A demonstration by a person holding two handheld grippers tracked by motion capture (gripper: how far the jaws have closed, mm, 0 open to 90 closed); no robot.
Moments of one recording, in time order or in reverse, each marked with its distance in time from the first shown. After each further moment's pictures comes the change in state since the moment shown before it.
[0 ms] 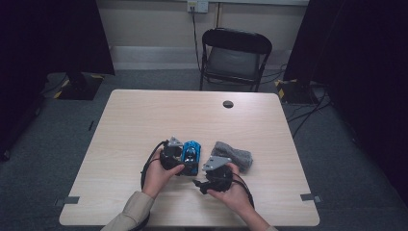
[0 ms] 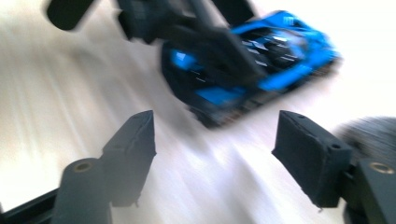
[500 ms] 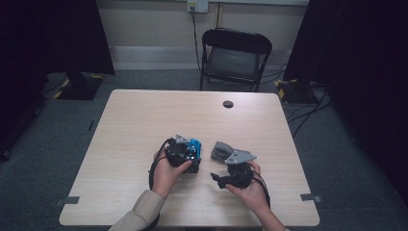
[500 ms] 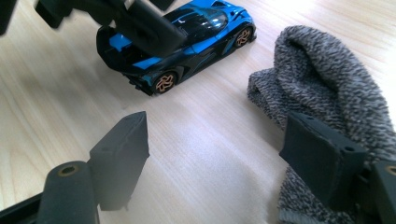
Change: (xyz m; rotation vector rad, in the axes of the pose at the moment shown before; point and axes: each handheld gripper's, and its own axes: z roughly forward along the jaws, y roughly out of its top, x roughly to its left) left arm -0.016 0.016 0.005 0.037 0.090 -0.052; right arm -0.036 -0.027 -0.030 -0.049 -0.080 0.153
